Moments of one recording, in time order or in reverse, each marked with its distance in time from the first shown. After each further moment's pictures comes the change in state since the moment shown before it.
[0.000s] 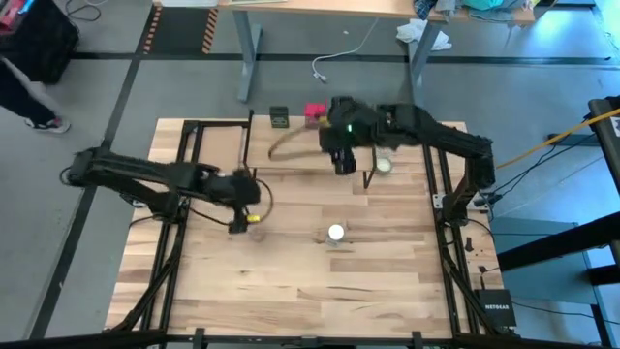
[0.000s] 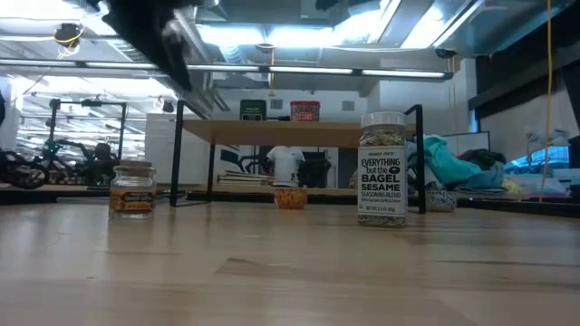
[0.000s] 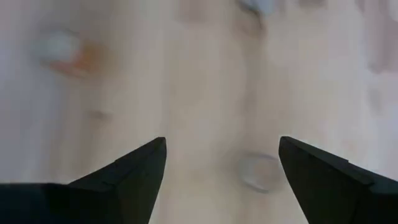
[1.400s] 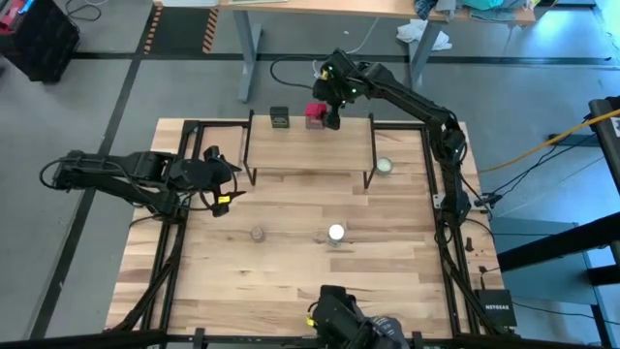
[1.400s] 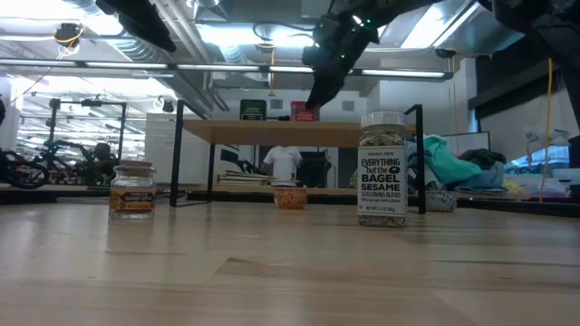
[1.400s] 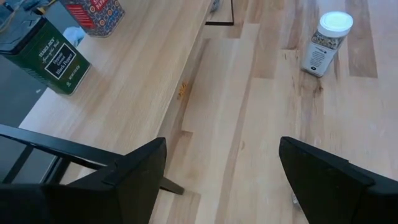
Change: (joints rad) left arm 0.000 -0.282 -0.014 -0.063 -0.224 -0.047; right arm -0.498 0.310 -0.002 0.157 -0.518 0.006
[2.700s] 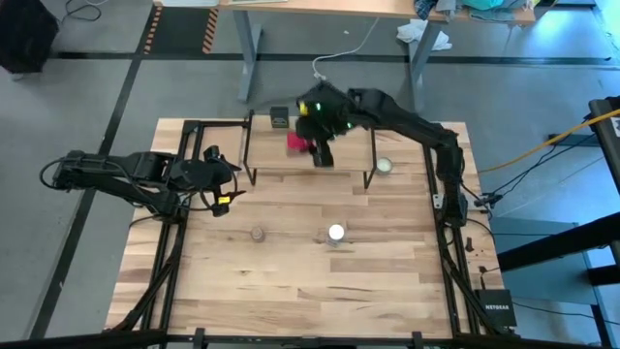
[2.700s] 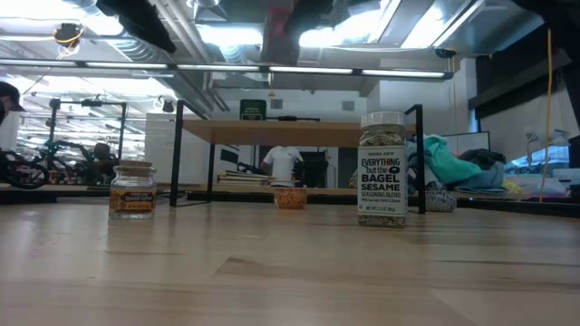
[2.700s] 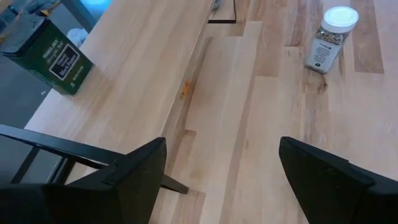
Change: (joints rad) left arm 0.000 0.000 -0.009 -0.001 -0.014 0.016; right arm 0.382 -0.063 0.212 -0.201 0.100 0.075
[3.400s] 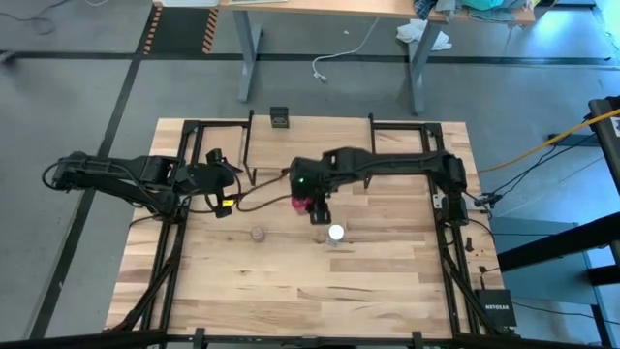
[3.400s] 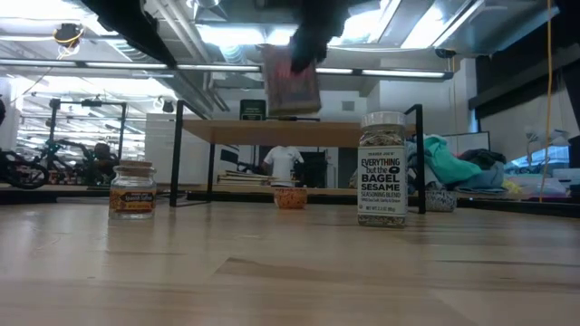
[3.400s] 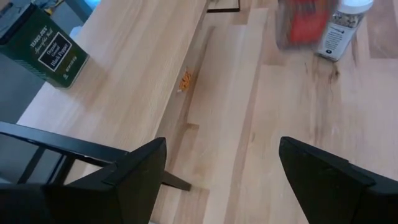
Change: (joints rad) left arm 0.007 -0.003 -0.074 0.057 -0.007 0.020; right arm 0.251 -0.015 -0.423 0.140 0.031 0.311
